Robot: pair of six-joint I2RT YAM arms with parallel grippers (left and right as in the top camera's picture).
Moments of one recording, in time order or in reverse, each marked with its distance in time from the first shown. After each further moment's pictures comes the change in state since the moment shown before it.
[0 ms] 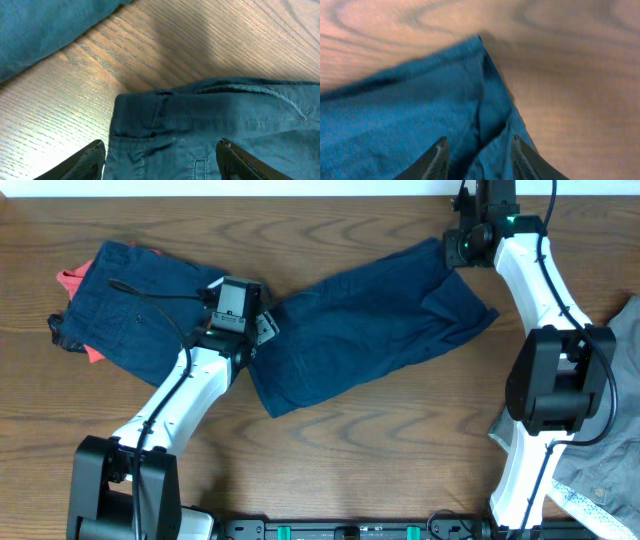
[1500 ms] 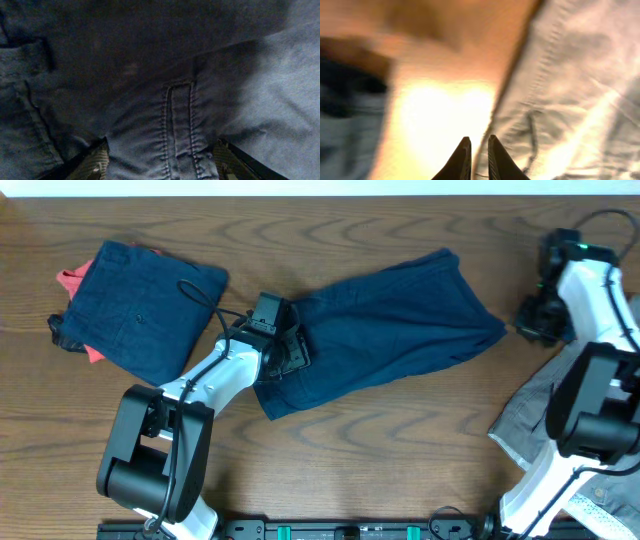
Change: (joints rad) left arm -0.097 0.195 -0.002 -0.043 0.296 0.073; right arm -0.259 -0.154 -0.261 -0.447 0.339 0.361
